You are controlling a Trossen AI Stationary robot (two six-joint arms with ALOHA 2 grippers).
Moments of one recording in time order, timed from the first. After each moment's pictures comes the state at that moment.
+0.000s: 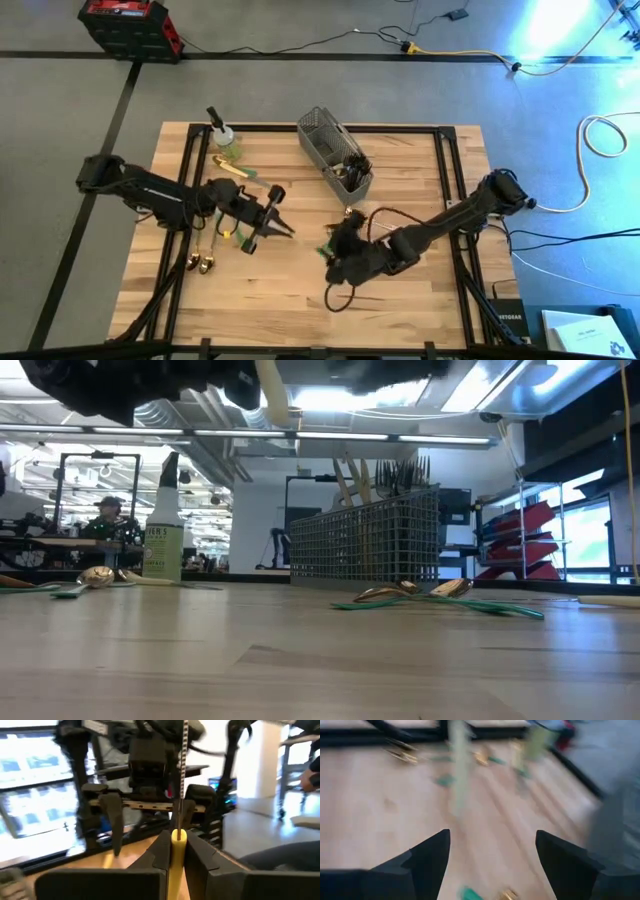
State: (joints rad) left arm -0.04 1.25 0.47 0.86 0.35 0.15; right arm 0.50 1.72 1.33 -0.52 0.80 0.55
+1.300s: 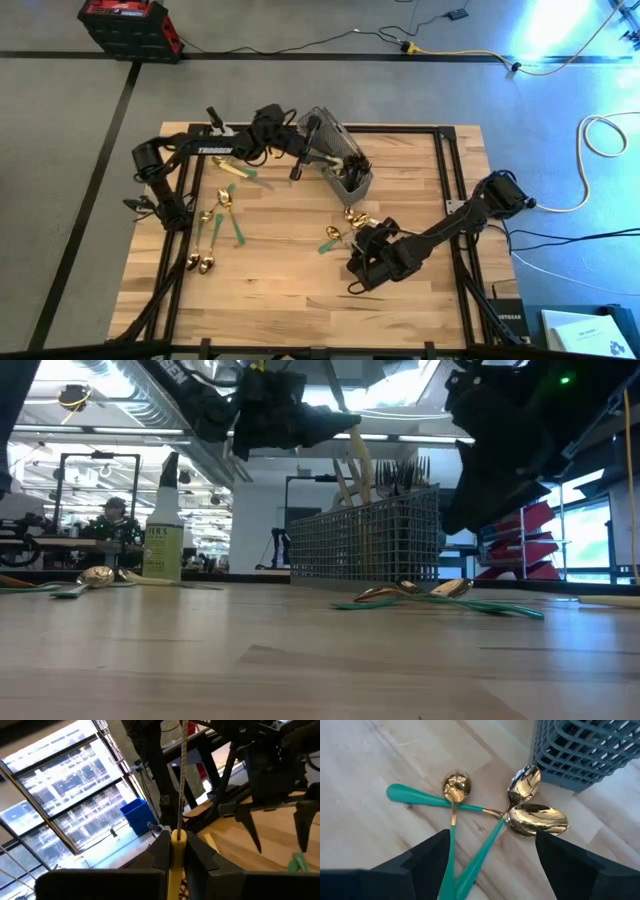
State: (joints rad) left arm 0.50 1.74 1.08 0.68 0.85 0.52; right arm 0.54 1.73 1.06 -0.73 0.70 1.18
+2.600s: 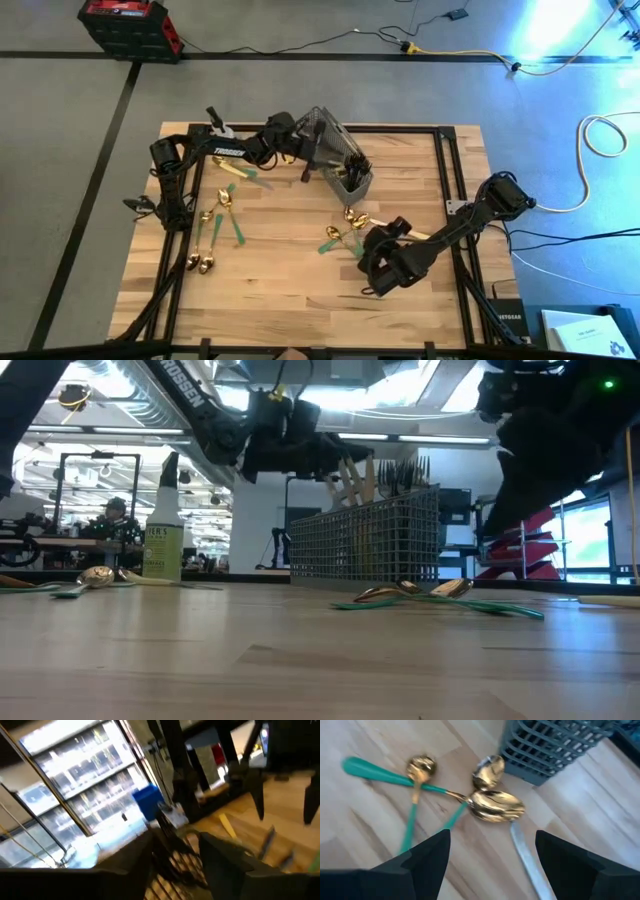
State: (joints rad) left arm 0.50 1.87 1.08 0.80 0.73 0.50; right arm 0.58 1.73 1.06 -0.98 0.74 1.25
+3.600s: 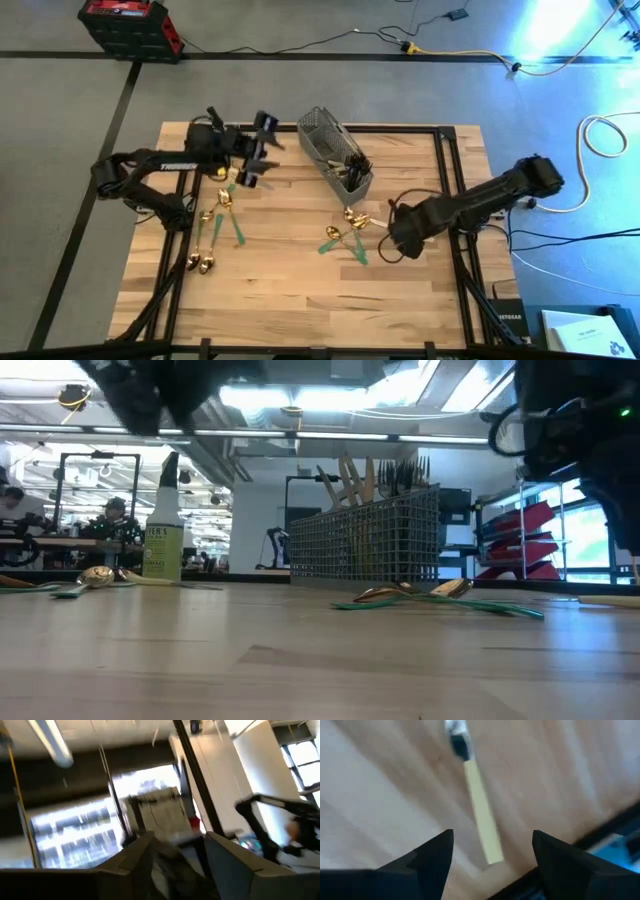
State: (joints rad) left arm 0.50 1.39 0.63 1.47 0.83 -0.20; right arm 0.27 1.32 0.79 -1.17 0.03 0.87
